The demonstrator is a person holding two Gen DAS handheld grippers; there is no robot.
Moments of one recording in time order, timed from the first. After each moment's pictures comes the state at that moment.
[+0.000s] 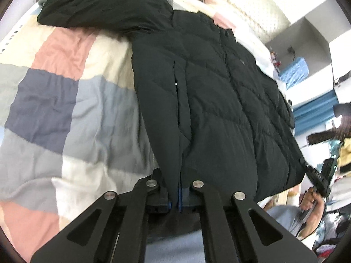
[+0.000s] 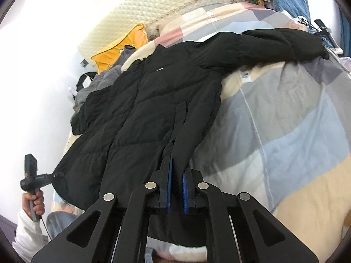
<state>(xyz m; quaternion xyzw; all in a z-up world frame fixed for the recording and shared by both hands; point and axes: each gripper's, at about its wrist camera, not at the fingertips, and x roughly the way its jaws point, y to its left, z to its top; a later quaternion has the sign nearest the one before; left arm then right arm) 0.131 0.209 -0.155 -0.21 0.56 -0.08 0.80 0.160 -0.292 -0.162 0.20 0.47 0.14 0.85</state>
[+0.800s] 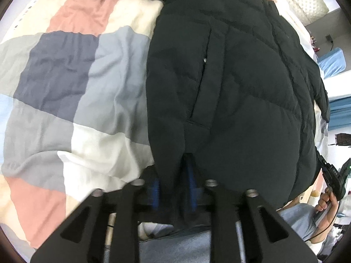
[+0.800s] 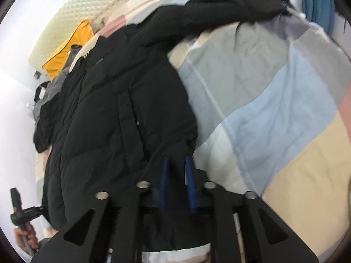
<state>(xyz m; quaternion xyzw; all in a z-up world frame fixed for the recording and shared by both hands) 0.171 0.204 -0.213 -0.18 0.65 0.01 0.74 0.174 -0.309 -0.210 0.21 0.52 0.00 0.83</state>
